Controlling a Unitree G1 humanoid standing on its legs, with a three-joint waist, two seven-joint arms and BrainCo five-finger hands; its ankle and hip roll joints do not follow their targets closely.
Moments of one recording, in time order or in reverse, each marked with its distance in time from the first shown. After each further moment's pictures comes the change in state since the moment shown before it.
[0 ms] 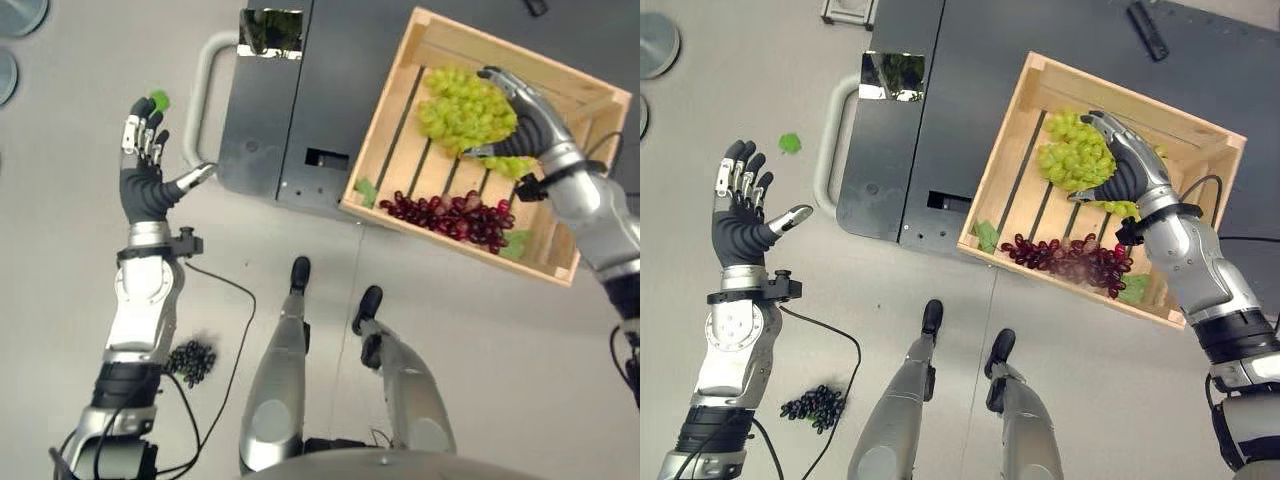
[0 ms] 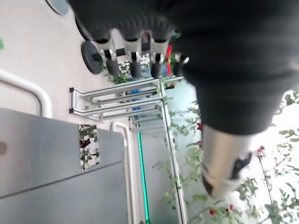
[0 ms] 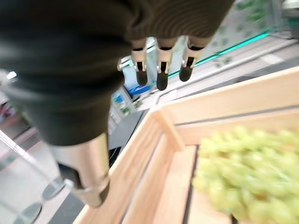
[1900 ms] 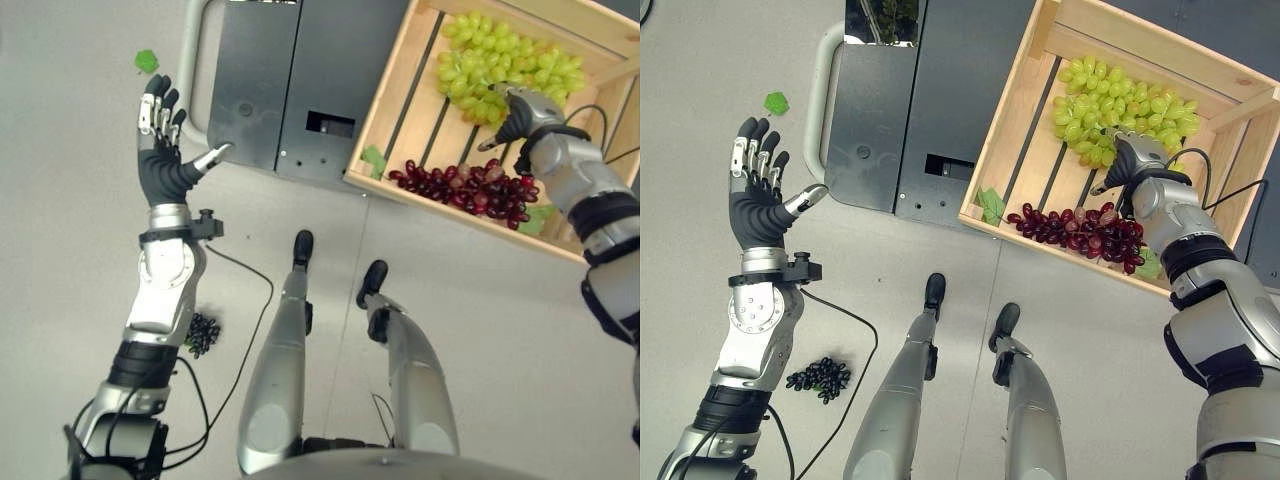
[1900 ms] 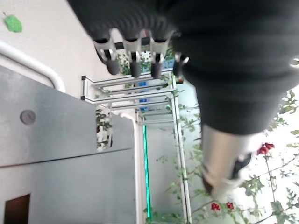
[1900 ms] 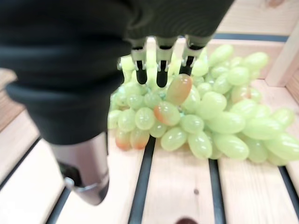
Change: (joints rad) left arm -0.080 -0.006 -0.086 0.001 -0.013 -0.002 0.072; right arm -0.405 0.145 0.345 0.772 -0.066 0.112 -0.014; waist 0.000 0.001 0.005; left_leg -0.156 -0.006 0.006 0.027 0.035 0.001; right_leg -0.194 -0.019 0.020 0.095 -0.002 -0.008
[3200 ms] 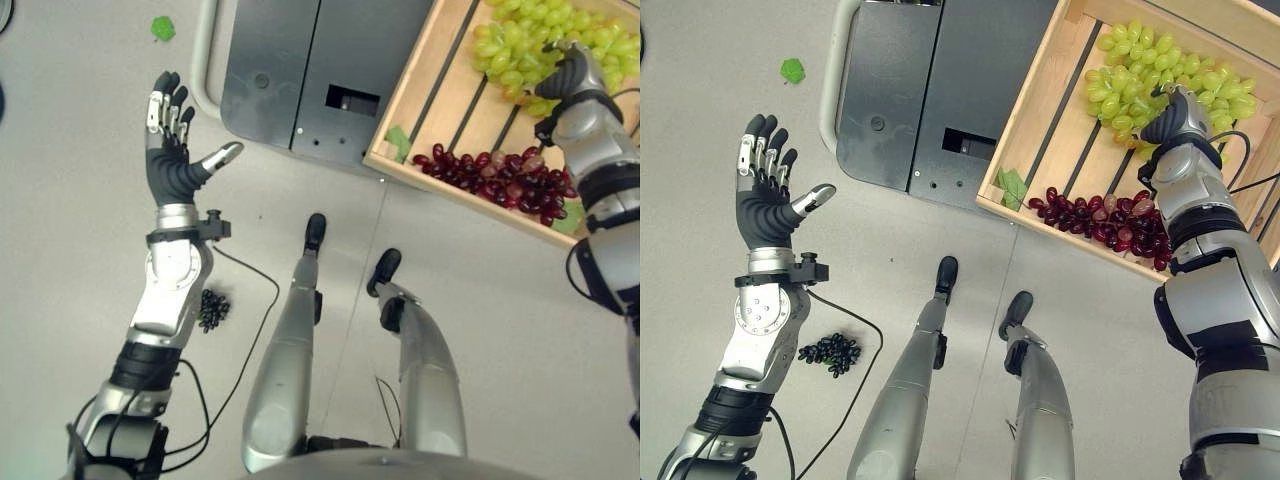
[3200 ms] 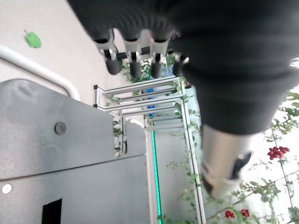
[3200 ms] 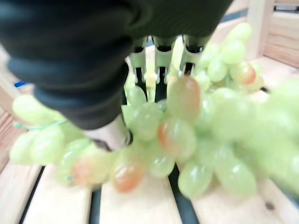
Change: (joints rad) left arm 0.006 0.007 -0.033 -0.041 0.000 0.007 0.029; right arm -0.130 0.042 -0.158 0.198 0.244 0.028 -0.110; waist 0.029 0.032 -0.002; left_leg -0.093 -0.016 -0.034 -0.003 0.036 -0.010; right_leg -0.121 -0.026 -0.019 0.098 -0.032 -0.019
